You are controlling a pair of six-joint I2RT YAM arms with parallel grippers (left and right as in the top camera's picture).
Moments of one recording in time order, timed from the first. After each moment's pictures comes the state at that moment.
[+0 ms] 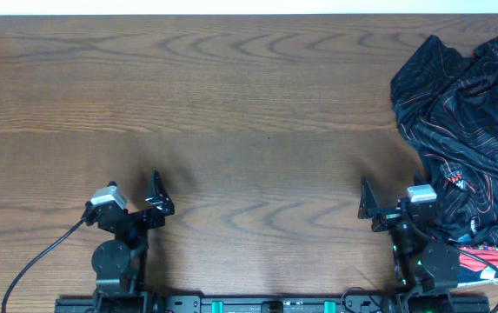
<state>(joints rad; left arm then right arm) 0.00 0.03 0.04 -0.14 -0.05 -0.38 0.09 0.01 0.01 -0.07 -0.05 0.03</state>
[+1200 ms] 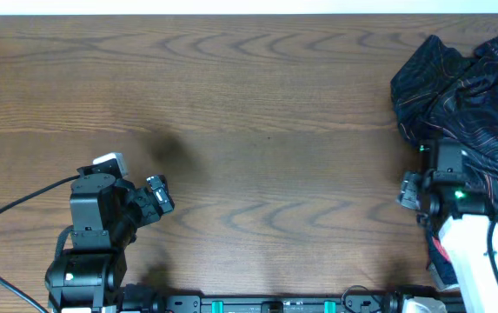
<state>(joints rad) 0.00 0.68 0.72 -0.86 0.05 -0.38 -0.06 1.13 0.73 -0.83 0.38 0.30</state>
